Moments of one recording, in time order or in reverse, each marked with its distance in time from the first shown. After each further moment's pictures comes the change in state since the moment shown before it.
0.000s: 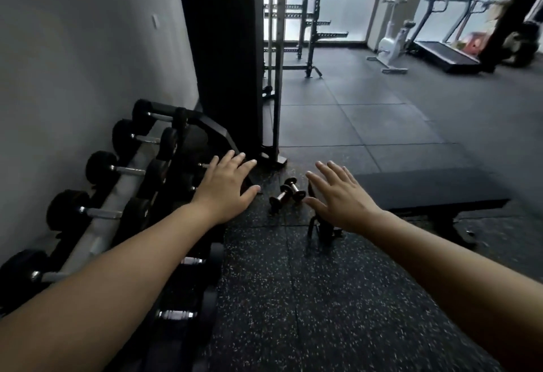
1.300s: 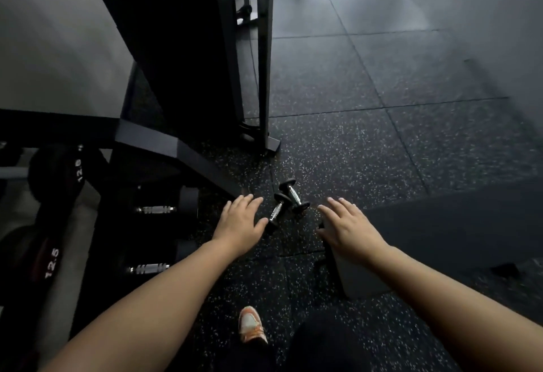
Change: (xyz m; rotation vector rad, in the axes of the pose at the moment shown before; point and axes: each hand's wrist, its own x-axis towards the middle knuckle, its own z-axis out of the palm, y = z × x) left_hand 0.528 -0.235 0.406 -0.274 -0.543 -0.216; right_hand 0.504 0.314 0.299 0.123 -0.434 0.218
